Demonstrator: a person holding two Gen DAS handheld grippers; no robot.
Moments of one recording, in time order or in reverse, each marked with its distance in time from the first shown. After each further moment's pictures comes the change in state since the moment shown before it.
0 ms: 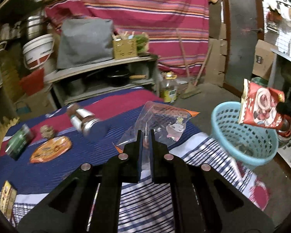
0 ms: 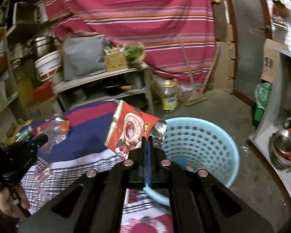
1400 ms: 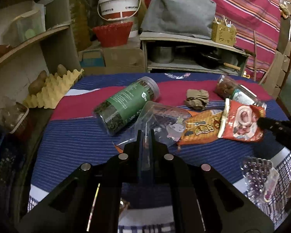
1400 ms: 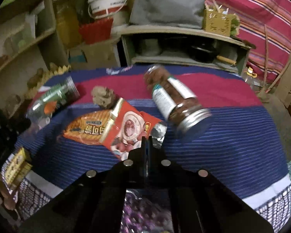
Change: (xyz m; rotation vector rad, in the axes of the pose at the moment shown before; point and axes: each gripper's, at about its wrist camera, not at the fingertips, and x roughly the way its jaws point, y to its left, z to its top) left arm -0.009 0.328 -0.070 -0.282 0.164 0.324; right arm 0.163 0.344 -0.038 -0.301 0.291 0.271
